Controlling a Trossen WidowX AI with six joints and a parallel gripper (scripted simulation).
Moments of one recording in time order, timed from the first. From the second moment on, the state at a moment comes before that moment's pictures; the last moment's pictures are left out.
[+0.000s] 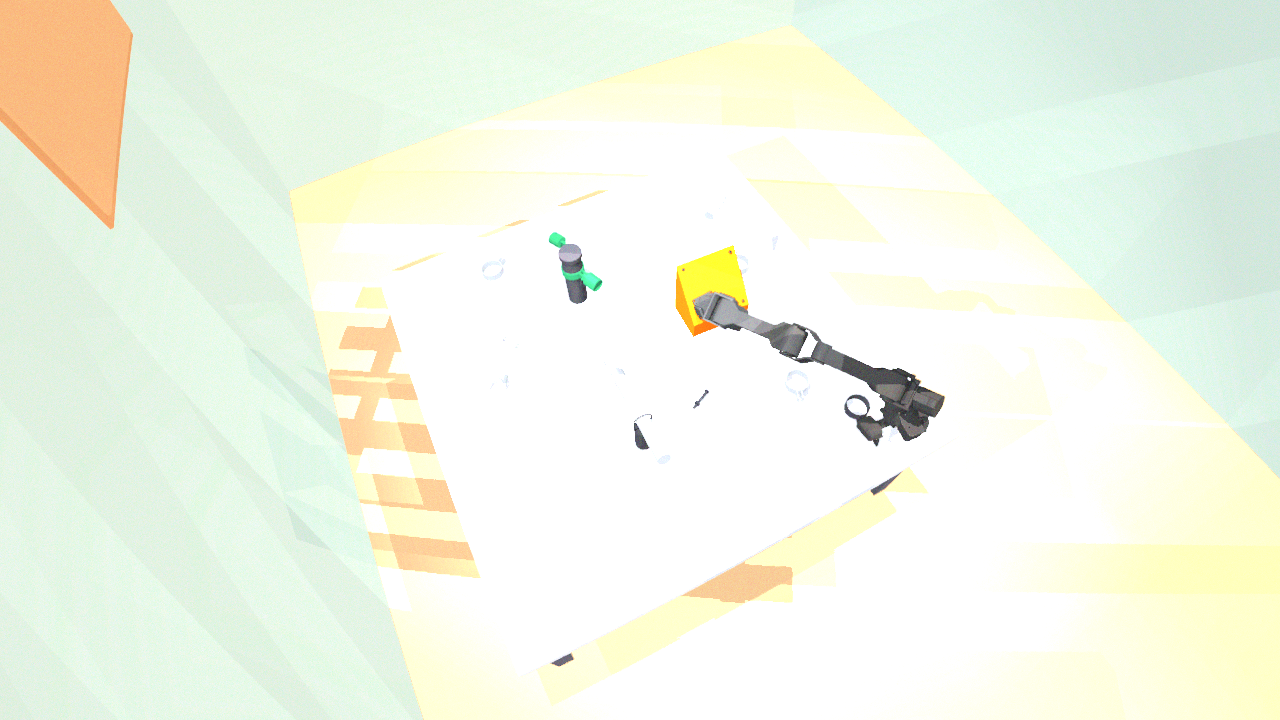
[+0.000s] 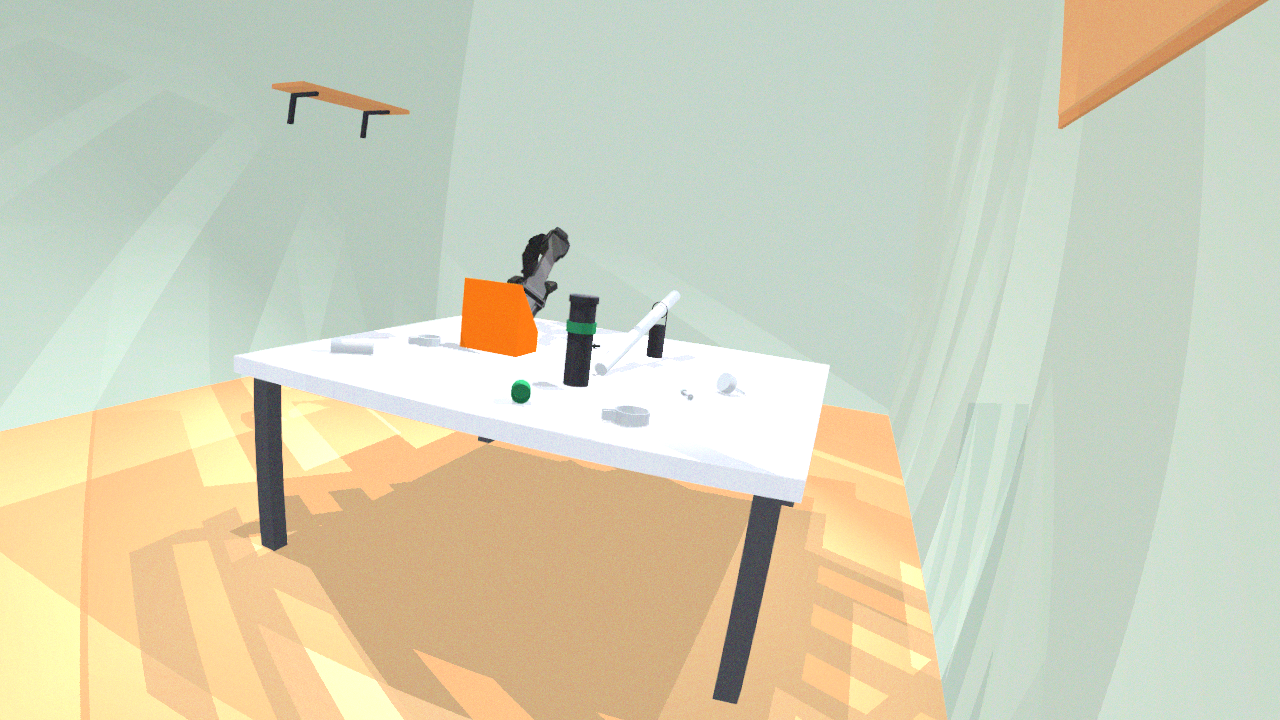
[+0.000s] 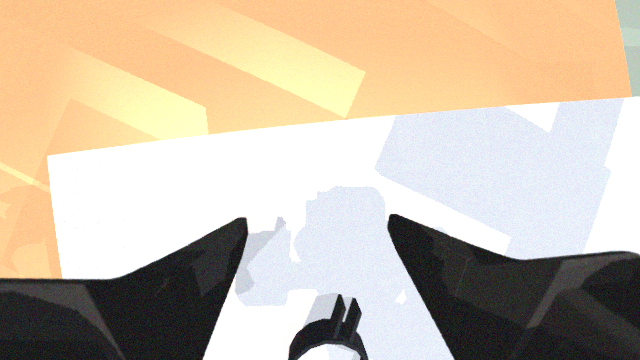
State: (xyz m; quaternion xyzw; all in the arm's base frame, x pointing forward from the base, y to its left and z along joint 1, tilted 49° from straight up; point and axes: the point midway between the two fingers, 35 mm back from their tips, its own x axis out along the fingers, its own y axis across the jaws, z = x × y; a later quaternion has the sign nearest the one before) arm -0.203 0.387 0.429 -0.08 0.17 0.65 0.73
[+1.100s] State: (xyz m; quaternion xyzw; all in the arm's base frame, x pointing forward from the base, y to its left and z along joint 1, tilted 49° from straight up) arm 0.068 0.409 0.433 -0.05 0.20 0.51 0.84
